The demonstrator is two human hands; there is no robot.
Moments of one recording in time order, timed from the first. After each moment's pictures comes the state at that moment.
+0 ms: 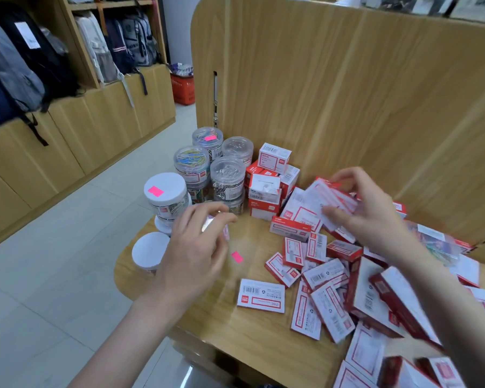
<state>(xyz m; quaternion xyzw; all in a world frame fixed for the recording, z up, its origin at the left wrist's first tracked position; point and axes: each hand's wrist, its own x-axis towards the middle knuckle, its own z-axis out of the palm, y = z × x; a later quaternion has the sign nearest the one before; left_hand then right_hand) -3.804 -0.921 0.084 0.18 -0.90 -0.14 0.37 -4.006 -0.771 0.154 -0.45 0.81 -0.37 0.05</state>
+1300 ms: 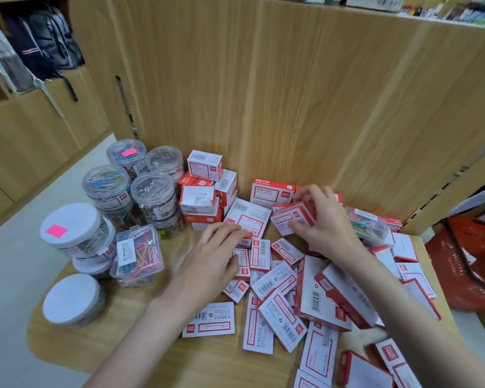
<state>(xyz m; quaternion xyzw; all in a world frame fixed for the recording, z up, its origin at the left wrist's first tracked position) -3.901 -0.894 0.049 0.05 -0.96 -0.19 0.22 -4.053 -0.742 0.109 -0.39 0.86 -0.34 0.01</state>
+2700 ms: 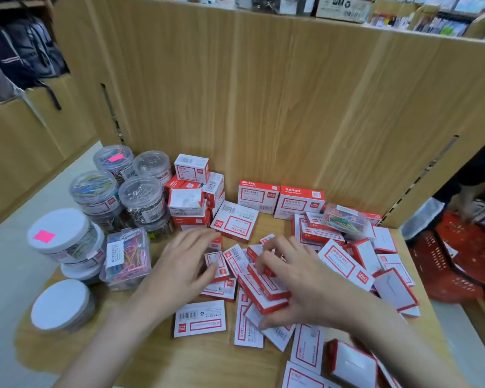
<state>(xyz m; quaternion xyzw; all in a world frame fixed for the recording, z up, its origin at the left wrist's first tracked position) -3.877 -0.911 0.059 0.05 -0.96 -0.22 0.17 -3.985 -0.707 0.116 -0.57 0.81 -0.04 0.11</state>
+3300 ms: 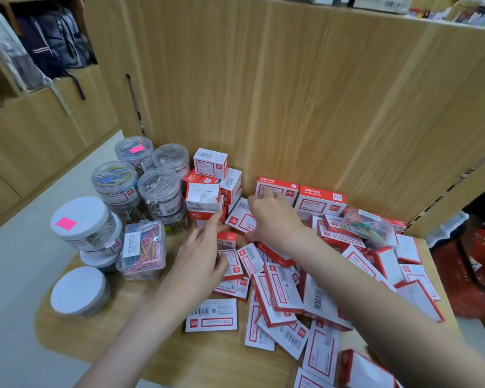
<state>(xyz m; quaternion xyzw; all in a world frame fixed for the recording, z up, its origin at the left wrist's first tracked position) -3.883 -0.895 0.069 0.19 -0.93 -0.30 0.13 -4.029 -0.818 0.105 -0.45 0.89 -0.01 0.08</state>
